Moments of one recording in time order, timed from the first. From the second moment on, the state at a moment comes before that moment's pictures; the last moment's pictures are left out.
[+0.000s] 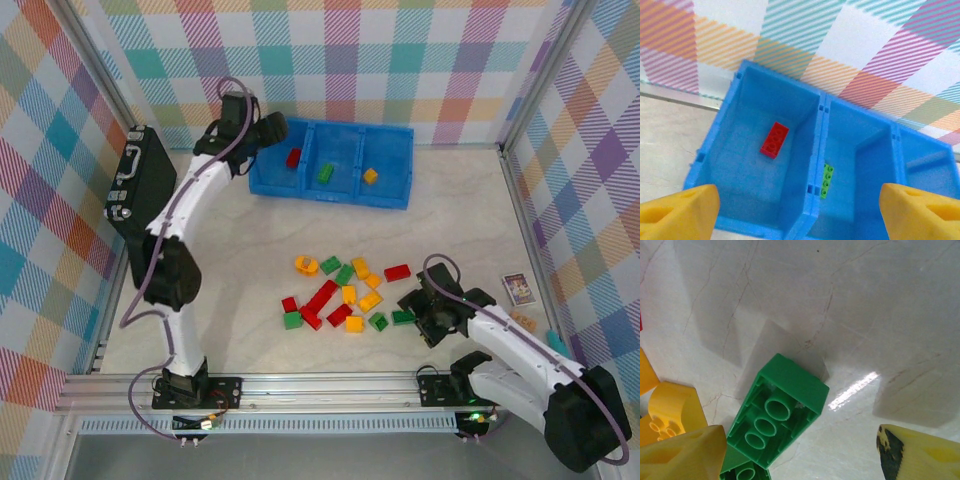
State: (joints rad) left arm -0.27 1.91 1.93 -0.52 -0.08 -0.48; right arm 0.49 0.94 0.45 -0.74 -0.10 1.40
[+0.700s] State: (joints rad) left arm -0.27 1.30 1.52 -0.62 -0.28 -0.38; right arm 0.49 1.22 0.54 -0.74 -0.08 1.37
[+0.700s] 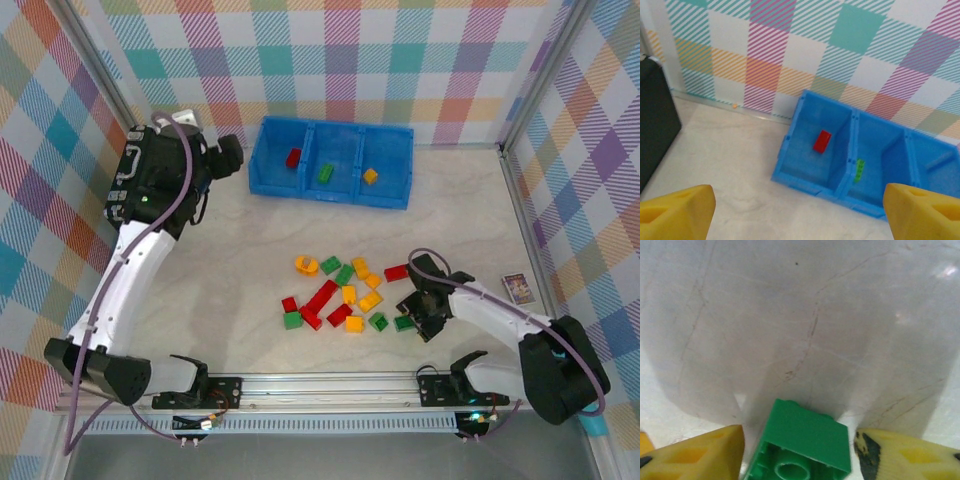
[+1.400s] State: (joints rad) left arm -0.26 0.85 1.20 -1.00 -0.32 -0.25; right arm 0.49 1.59 1.28 -0.74 0.06 0.74
